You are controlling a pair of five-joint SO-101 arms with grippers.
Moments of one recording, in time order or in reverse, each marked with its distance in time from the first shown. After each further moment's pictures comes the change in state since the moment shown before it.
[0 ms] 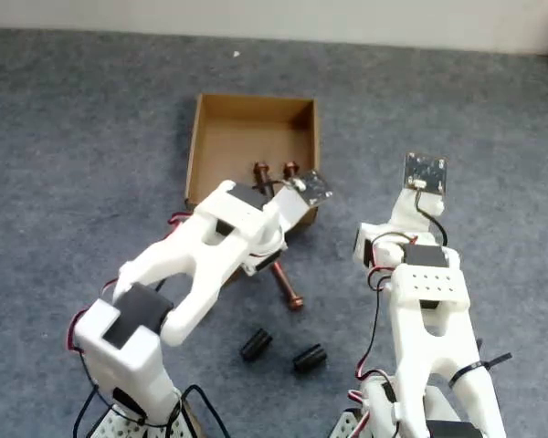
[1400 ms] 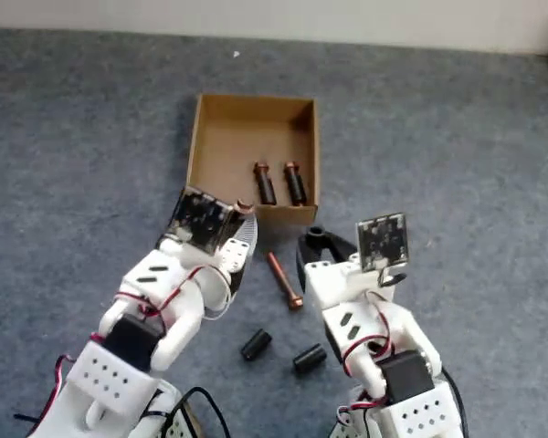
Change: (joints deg) left arm -0.9 -84.2 48.4 -25.7 22.8; right arm -22.9 -58.9 25.8 -1.5 -0.2
